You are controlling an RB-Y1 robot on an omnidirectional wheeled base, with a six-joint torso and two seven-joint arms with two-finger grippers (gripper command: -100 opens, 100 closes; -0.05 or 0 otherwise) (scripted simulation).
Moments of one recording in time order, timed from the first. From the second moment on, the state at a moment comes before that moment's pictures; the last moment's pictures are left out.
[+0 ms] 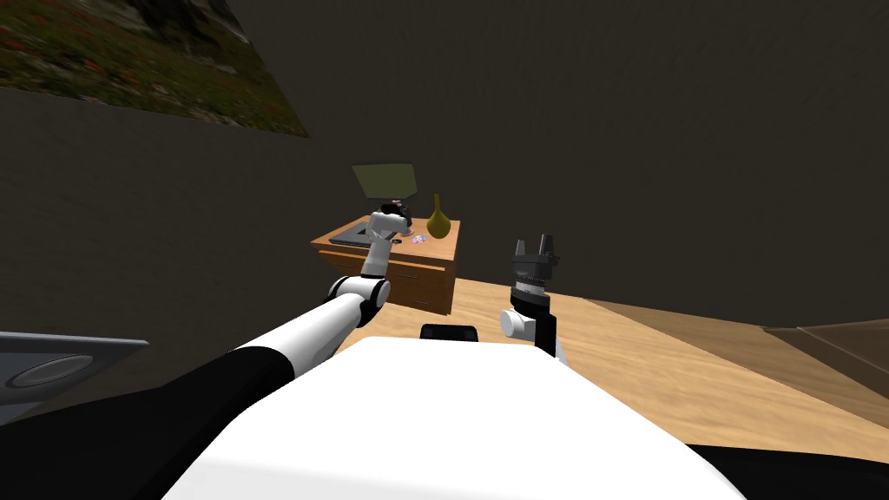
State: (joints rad) left arm -0.83 0.30 0.10 -1.35 0.02 0.88 0.30; right arm 0.46 0.04 0.07 -2.24 -0.10 -0.49 -0.06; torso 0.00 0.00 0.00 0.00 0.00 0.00
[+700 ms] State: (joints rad) left arm -0.97 0.31 0.13 -1.17 0.02 1.07 0.29; right arm 0.46 0.04 0.07 -2.24 -0.10 -0.49 -0.06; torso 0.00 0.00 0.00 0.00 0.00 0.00
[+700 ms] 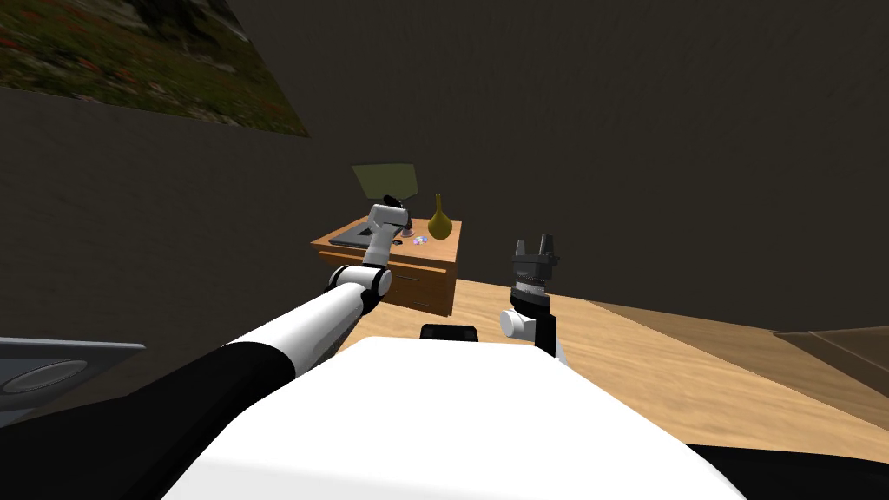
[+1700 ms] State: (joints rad) left arm -1.14 0.31 0.18 -0.92 0.03 1.32 0.27; right arm 0.46 0.04 0.07 -2.24 -0.10 -0.49 -0.06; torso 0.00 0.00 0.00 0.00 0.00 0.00
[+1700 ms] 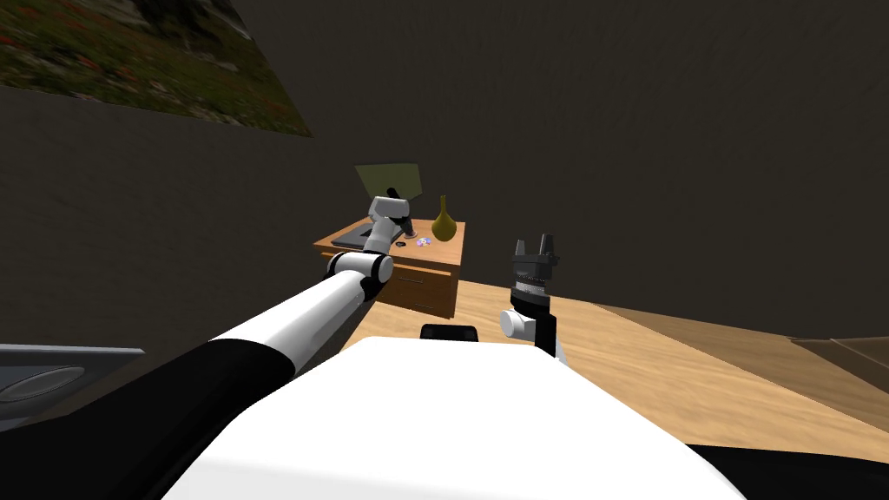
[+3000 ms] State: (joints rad) left arm -1.29 0.31 0.23 -0.62 0.04 1.60 0.22; right arm 0.46 0.04 0.07 -2.24 -0.10 -0.49 -0.06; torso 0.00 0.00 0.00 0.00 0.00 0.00
